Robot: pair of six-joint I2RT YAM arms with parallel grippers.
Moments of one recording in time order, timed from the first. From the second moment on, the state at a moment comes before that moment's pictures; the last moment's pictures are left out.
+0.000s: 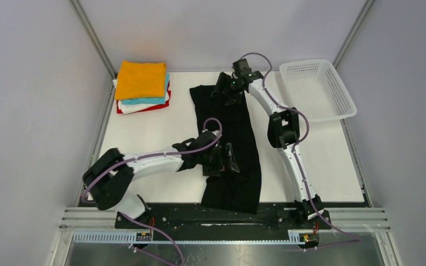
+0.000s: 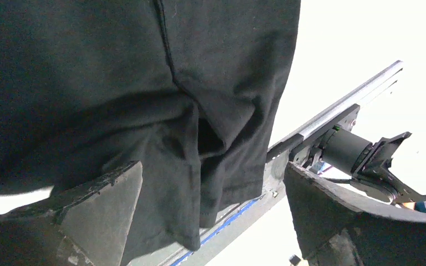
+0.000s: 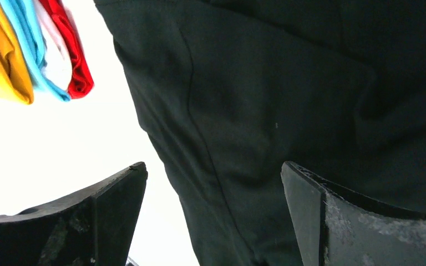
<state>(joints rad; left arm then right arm) -0.90 1.58 0.82 -0.11 0.29 -1.02 0.39 2.71 2.56 -0.77 -0.42 0.74</state>
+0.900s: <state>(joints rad) -0.51 0.89 0.60 -0.60 -0.23 -0.88 0.68 2.01 1.46 -0.72 0.04 0.47</state>
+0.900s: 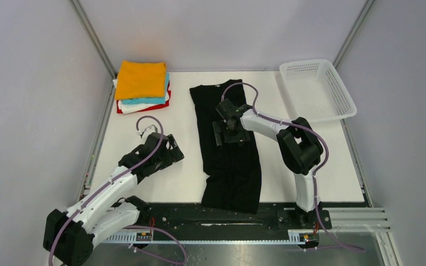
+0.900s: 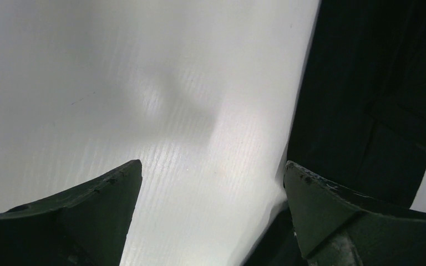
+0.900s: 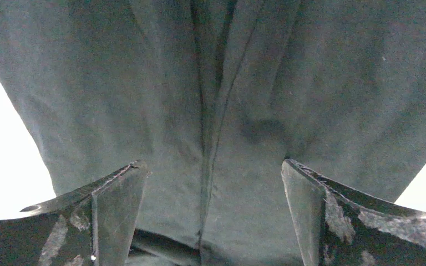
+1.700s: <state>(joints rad) -0.39 1.12 0.62 -0.50 -0.13 -0.84 0.63 2.60 2.44 -1.13 0.07 0.53</state>
